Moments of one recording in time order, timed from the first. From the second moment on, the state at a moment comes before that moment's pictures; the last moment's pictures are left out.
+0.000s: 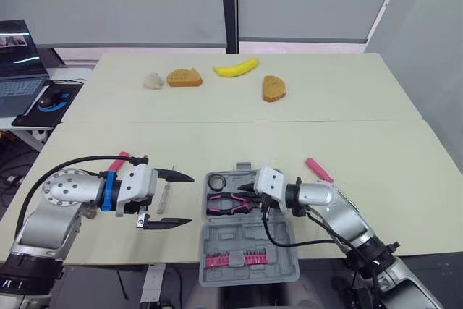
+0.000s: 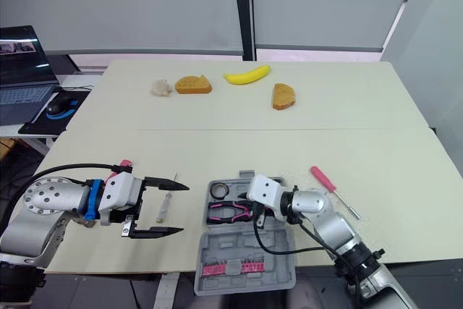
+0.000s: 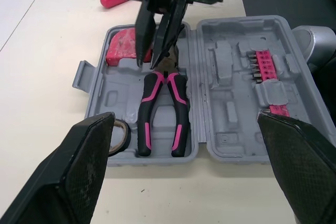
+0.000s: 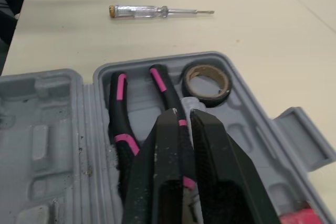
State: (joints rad) left arm -0.12 0.90 0.05 -0.08 -0.39 -0.01 -1.41; right arm -0.34 -0.33 0.46 0.02 -0.03 0.17 0.84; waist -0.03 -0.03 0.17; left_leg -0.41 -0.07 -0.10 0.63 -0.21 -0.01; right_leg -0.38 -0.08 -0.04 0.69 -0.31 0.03
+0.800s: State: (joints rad) left arm -0.09 0.90 0.04 -0.12 -0.37 0.04 -1.35; right arm -0.40 -0.32 0.47 0.15 -0.09 0.20 0.85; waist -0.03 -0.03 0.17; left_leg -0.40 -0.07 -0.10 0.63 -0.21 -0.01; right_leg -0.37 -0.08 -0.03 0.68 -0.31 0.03
